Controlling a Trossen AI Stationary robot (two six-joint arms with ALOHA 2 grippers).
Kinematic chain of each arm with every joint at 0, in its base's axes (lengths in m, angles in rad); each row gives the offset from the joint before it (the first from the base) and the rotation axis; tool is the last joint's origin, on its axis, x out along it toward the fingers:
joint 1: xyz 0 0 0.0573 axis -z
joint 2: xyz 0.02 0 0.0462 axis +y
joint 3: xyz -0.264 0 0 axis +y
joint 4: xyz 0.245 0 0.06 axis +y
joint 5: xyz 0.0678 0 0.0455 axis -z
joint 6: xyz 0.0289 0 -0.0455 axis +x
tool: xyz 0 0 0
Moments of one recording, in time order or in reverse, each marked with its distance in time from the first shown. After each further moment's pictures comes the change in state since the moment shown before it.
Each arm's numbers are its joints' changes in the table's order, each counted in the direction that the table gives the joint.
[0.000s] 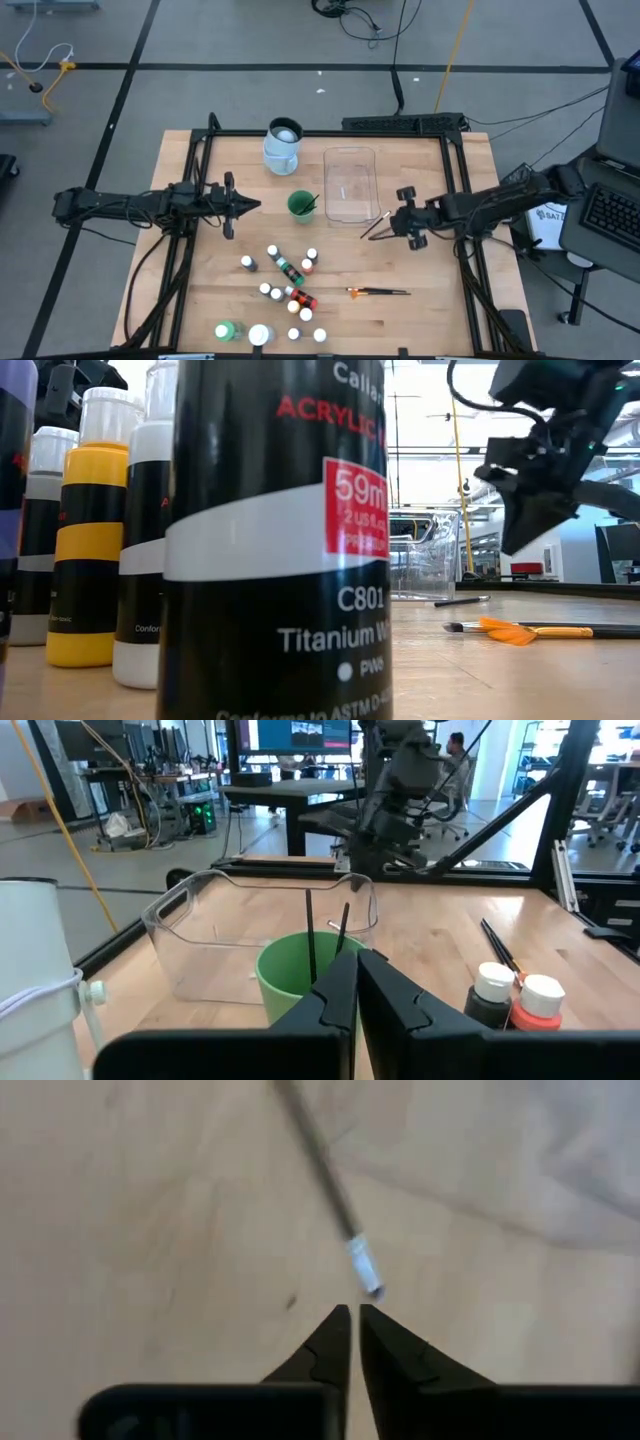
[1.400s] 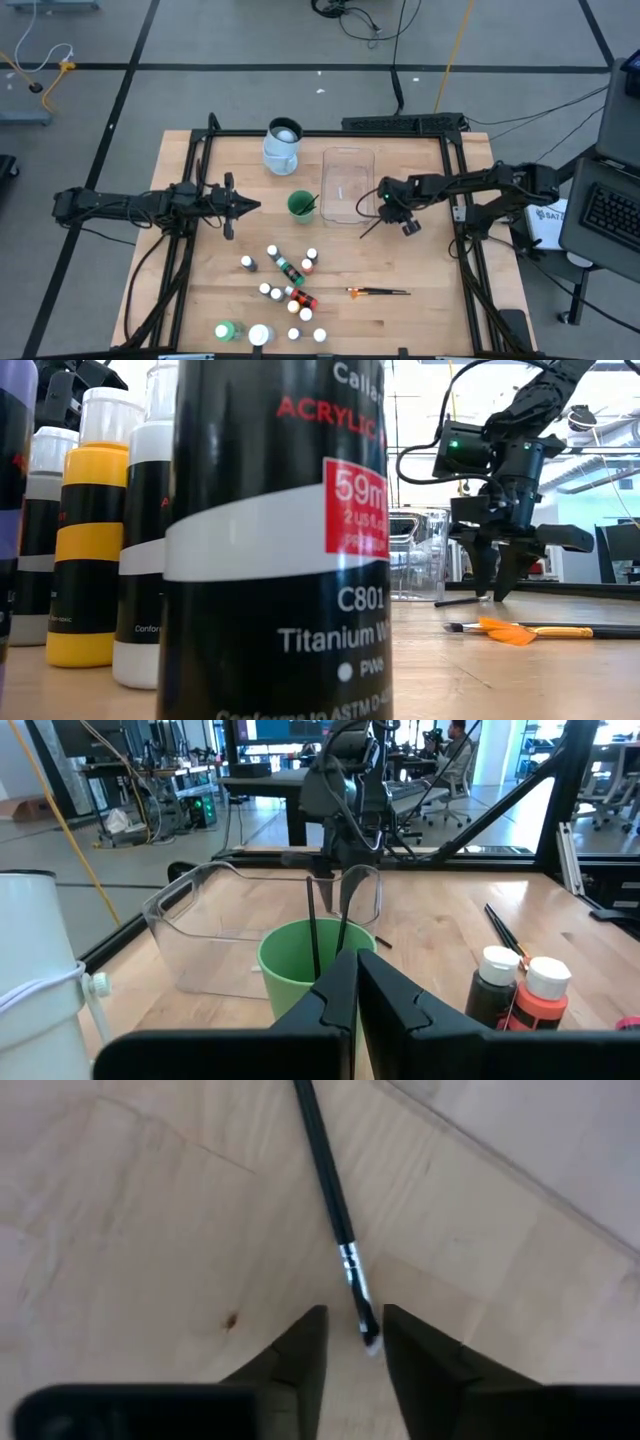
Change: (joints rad) left arm 0.000 0.000 0.000 0.028 -0.001 0.023; right arm 0.372 0.323 -0.003 -0.203 -0.327 -0.459
